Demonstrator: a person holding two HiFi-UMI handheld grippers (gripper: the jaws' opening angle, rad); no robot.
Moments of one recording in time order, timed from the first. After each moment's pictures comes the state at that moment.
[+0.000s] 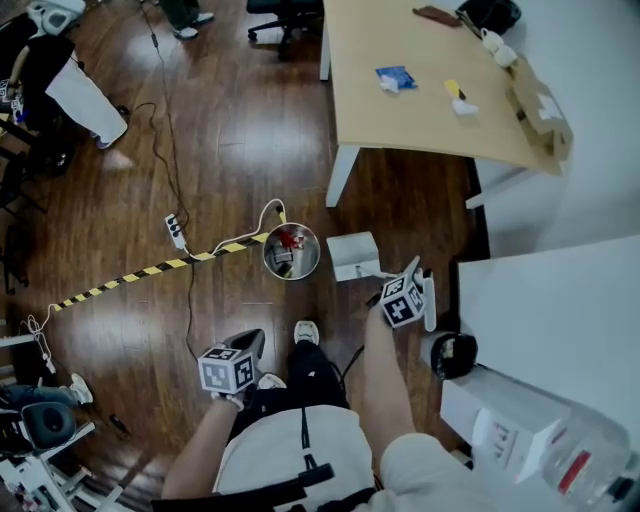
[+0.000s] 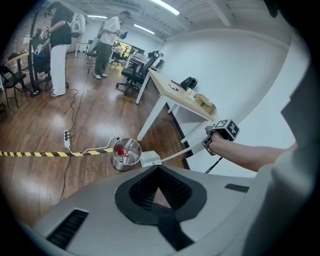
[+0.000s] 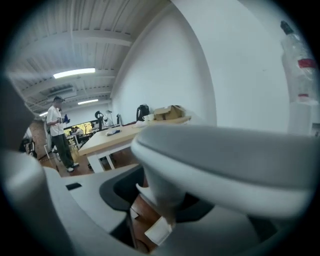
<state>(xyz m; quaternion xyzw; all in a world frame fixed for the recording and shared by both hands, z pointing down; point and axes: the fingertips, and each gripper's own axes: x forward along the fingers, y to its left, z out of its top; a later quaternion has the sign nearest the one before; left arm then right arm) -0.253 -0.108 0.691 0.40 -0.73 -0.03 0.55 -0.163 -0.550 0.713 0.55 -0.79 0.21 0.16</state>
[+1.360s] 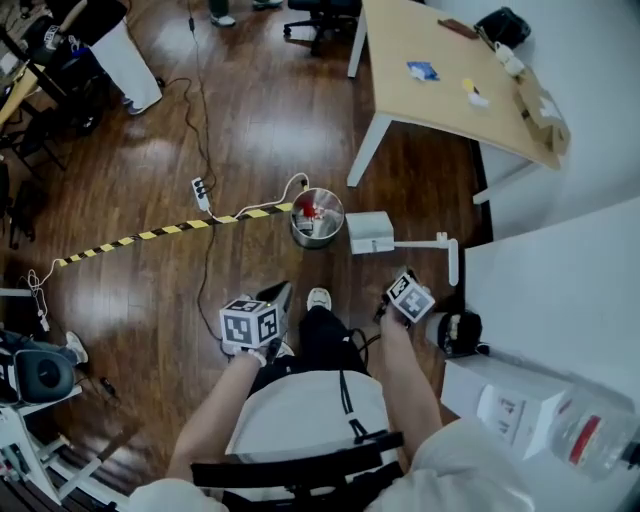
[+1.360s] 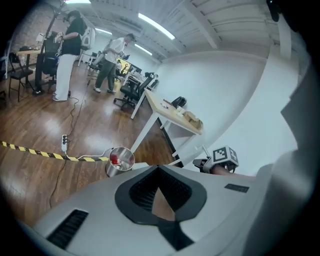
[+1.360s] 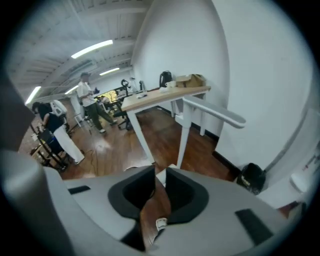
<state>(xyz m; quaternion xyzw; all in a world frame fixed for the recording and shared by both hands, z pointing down) -0.194 -0.040 0.631 0.44 -0.76 -0.10 0.46 -0.071 -0.361 0.724 0.39 -0.81 0.26 0.34</state>
